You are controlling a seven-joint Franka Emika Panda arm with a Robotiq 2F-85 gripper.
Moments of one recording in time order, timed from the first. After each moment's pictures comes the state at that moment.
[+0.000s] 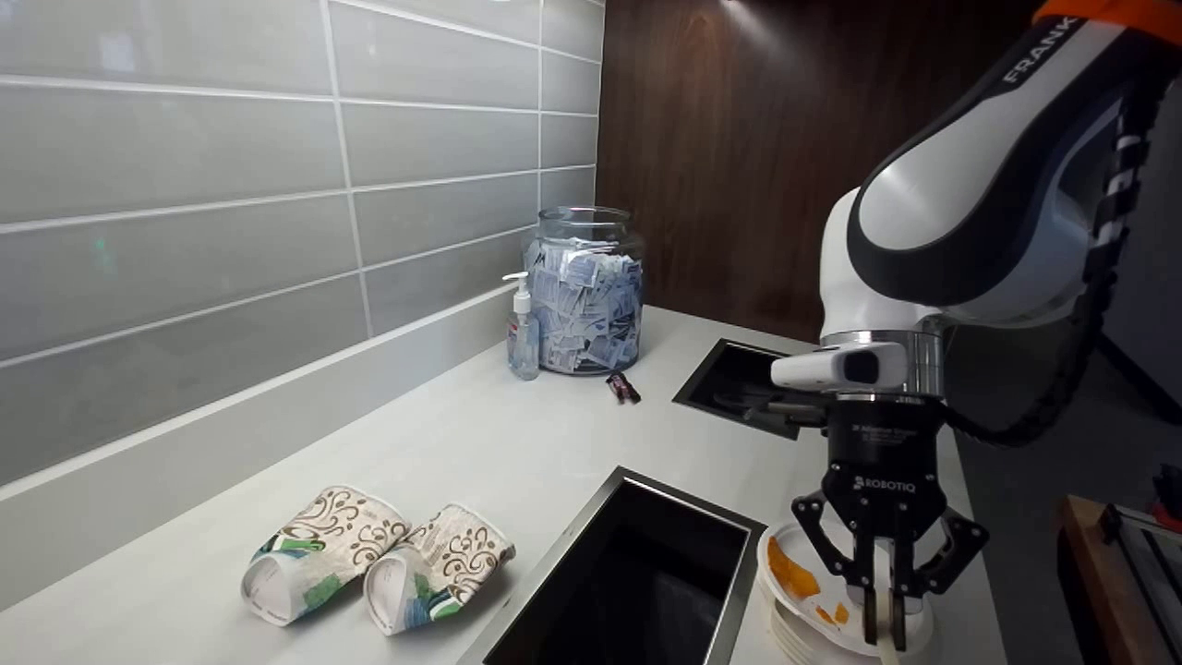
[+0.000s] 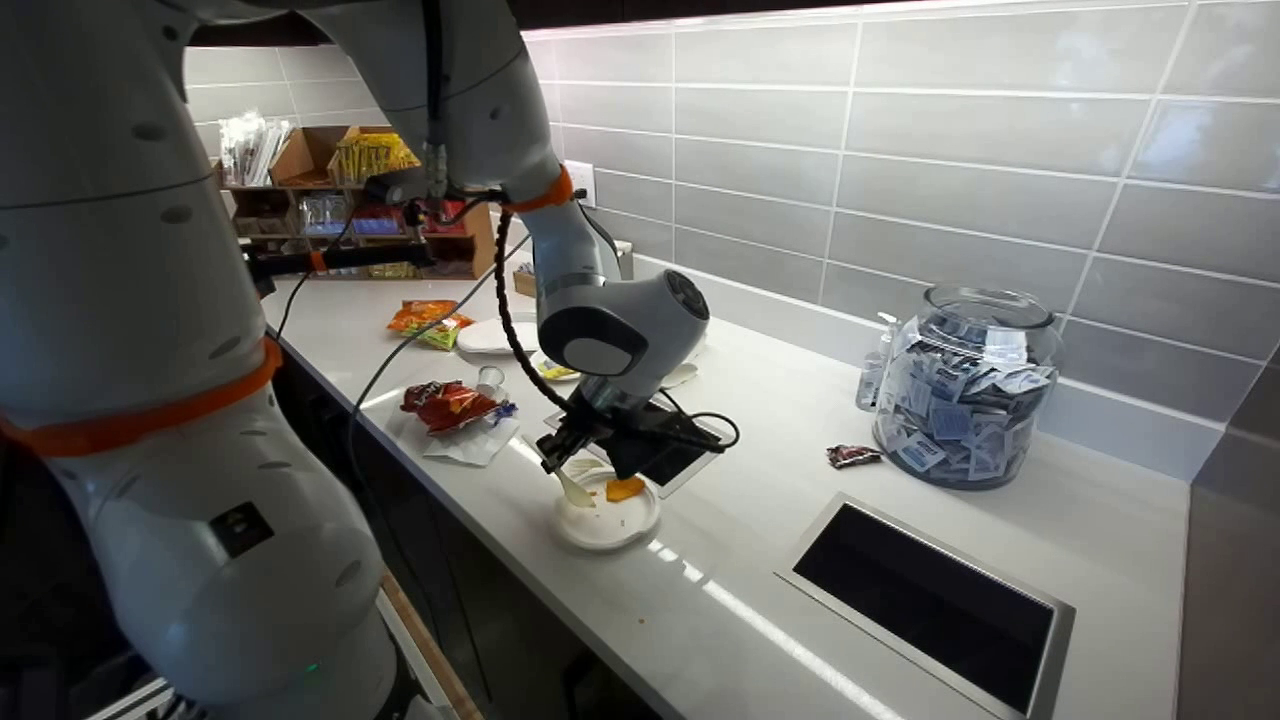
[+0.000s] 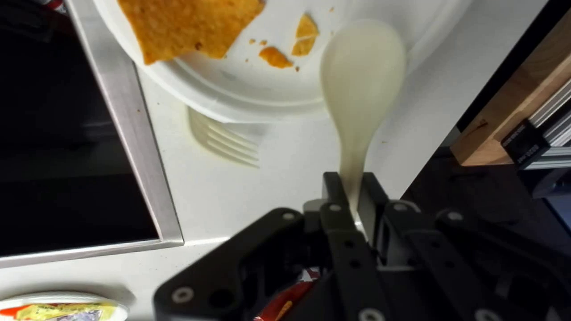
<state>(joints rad) 0.11 0.01 0.08 -2.67 0.82 2.32 -2.21</state>
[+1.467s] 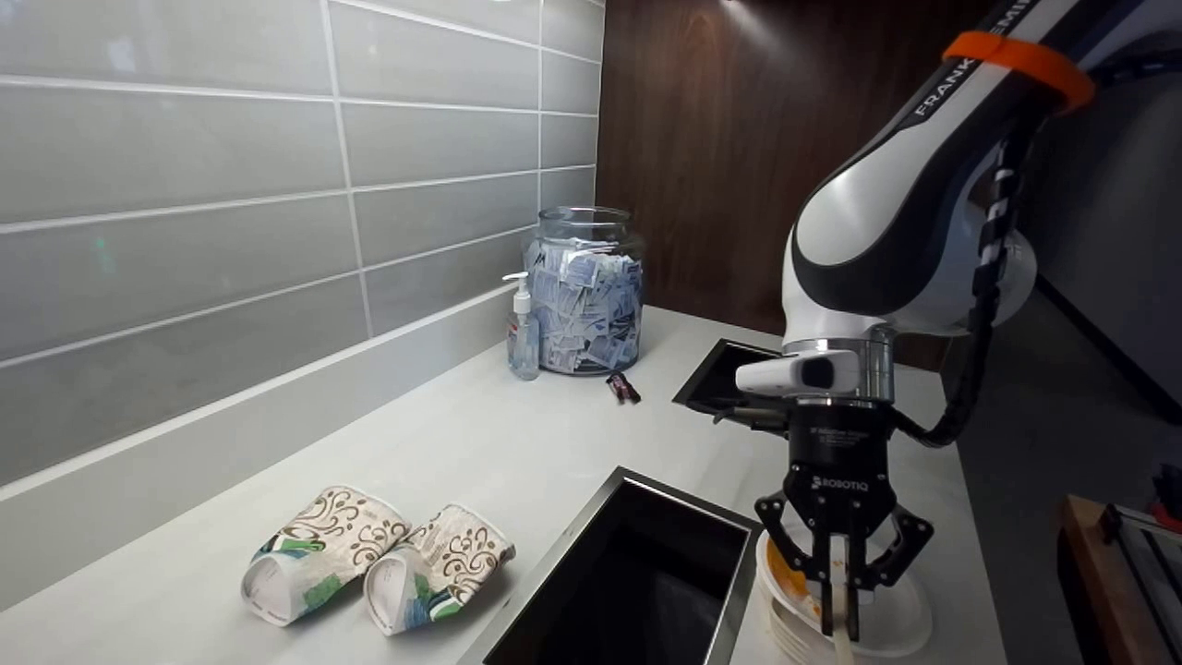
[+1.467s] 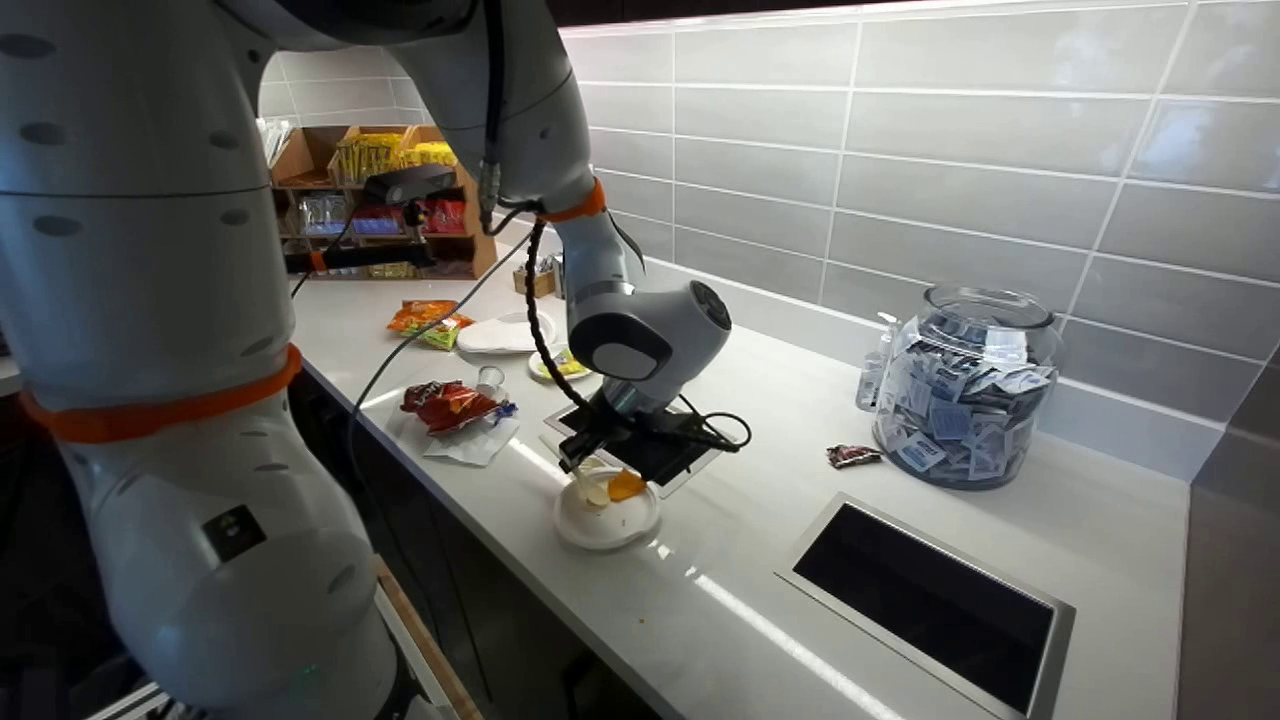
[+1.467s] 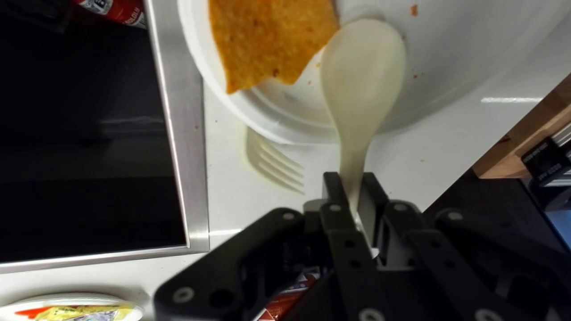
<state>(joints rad) 0.08 0.13 0.08 -2.57 0.81 2.30 -2.28</state>
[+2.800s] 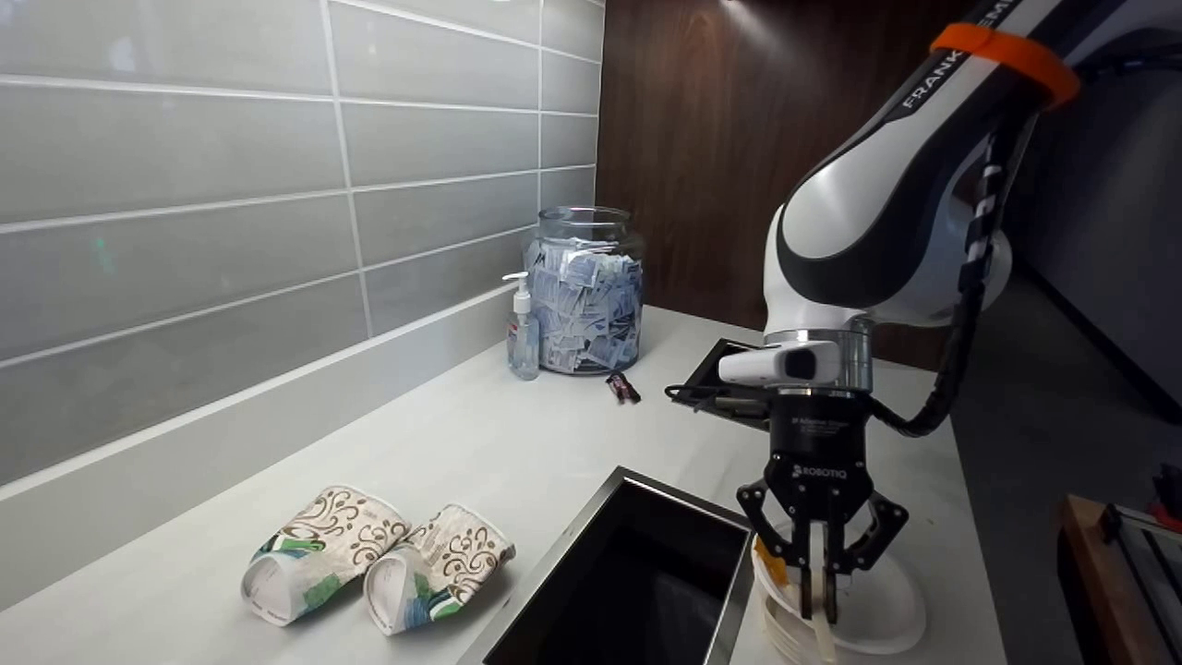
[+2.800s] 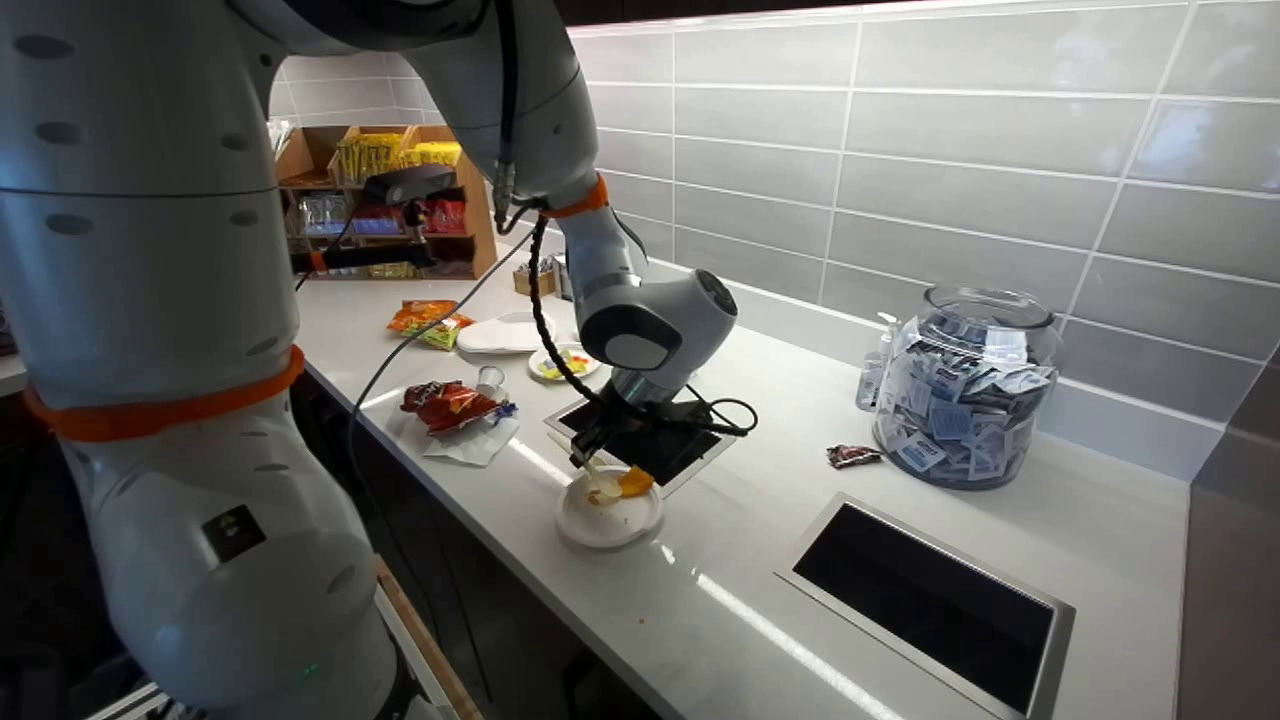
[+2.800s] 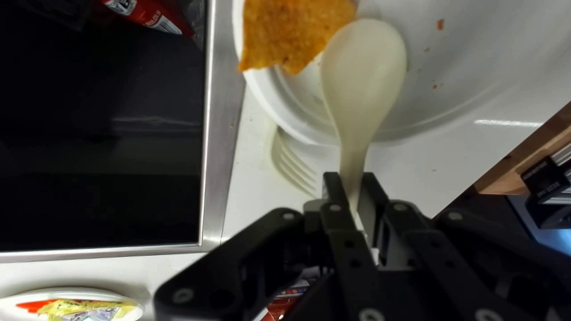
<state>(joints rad) 0.08 0.15 0.08 -2.52 0.75 2.30 -2.29</state>
